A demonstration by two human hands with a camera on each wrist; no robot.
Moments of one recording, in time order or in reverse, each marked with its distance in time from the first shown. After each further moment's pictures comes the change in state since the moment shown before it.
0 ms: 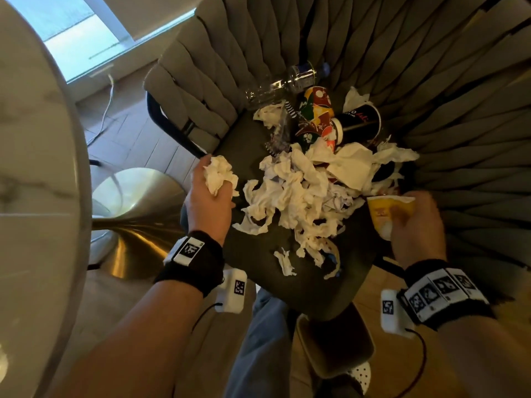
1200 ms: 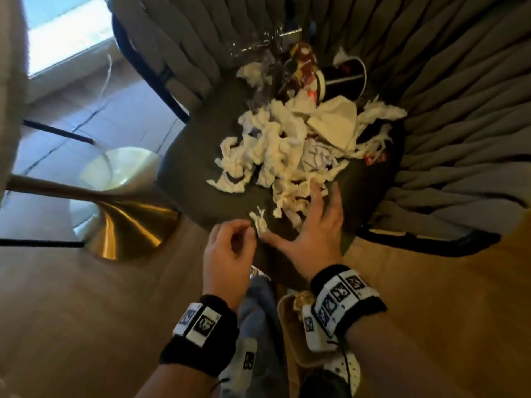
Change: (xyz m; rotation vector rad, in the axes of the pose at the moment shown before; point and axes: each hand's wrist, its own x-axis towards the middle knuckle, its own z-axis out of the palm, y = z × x) left_hand -0.185 -0.080 0.045 0.091 -0.084 0.127; right_hand -0.115 0.024 0.086 -0.005 -0.243 -0.352
